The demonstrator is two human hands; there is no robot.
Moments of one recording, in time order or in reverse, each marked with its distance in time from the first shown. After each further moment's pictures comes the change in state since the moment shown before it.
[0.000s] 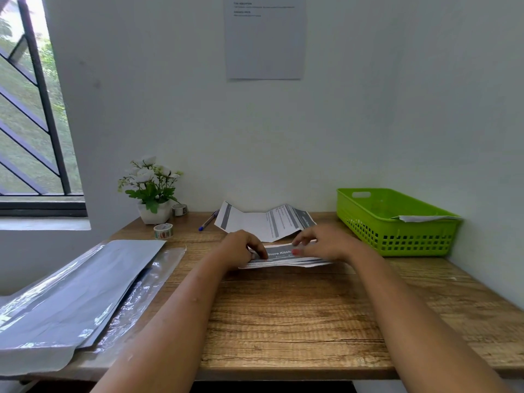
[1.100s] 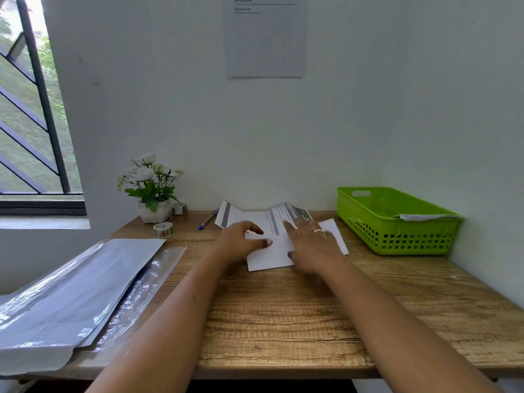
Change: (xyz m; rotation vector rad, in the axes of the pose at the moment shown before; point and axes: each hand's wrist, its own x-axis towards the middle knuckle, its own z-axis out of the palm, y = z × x) left_hand -0.011 0.011 -0.002 -0.219 0.148 -0.086; right_hand 0.004 -0.020 0.038 -0.467 0.127 0.016
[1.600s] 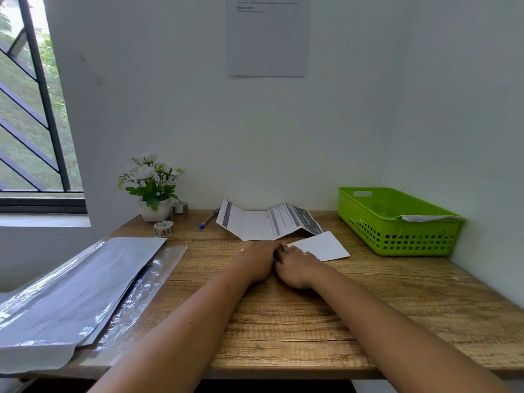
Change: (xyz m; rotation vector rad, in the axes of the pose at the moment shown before) left_hand 0.000 0.010 0.040 0.462 -0.140 0.210; right_hand 0.003 -0.024 0.021 0.192 -0.260 -0.102
